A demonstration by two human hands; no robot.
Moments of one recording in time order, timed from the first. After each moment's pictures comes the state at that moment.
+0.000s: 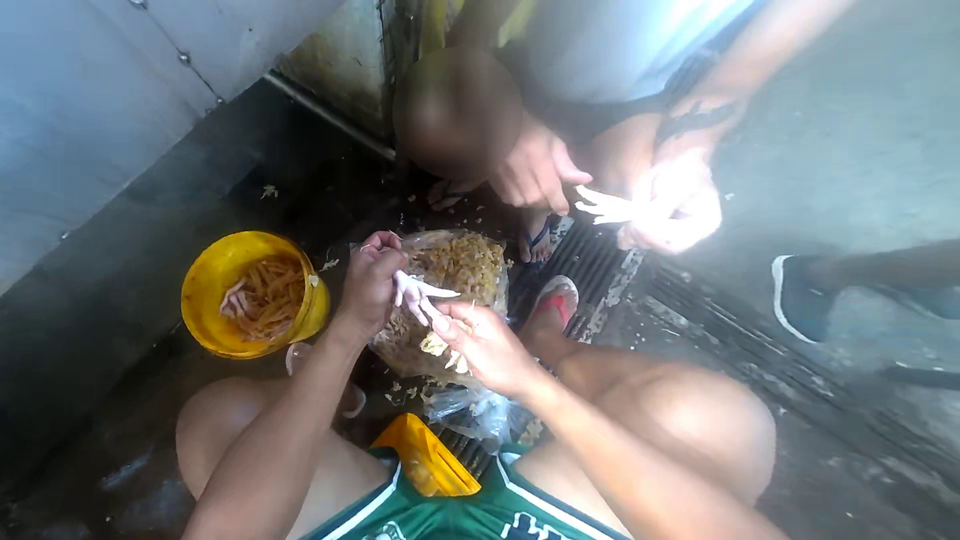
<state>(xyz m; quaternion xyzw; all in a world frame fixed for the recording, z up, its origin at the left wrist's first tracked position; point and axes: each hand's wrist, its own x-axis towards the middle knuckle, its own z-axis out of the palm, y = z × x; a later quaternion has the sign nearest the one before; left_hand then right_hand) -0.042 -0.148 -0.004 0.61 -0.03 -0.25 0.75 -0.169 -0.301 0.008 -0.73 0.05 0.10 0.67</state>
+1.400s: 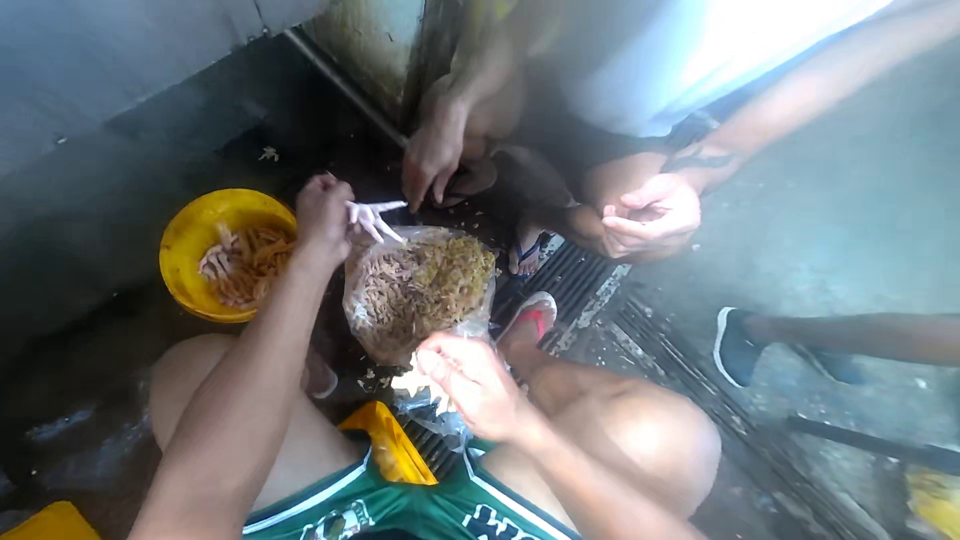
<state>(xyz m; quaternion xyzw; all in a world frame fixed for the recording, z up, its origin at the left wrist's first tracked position) 0.030 -0.116 -0.010 0.62 0.14 -0.12 0.76 -0.192 -0.275 0.025 -0.75 -0.06 0.10 0.65</state>
